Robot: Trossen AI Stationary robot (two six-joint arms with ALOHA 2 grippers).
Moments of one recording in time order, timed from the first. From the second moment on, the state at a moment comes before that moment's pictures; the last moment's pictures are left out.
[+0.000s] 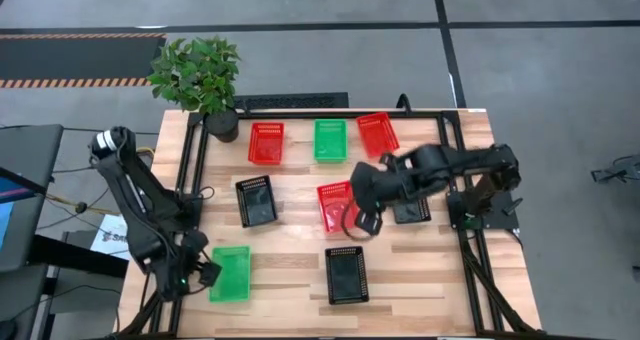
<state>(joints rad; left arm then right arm) -1.11 1.21 0.78 -0.91 -0.14 -2.32 0.28 1.79 2.18 -1.56 0.28 0.67</state>
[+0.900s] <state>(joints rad) -0.75 1.48 0.78 -0.58 -0.28 -2.02 0.45 1.79 1.96 -1.41 0.40 0.86</state>
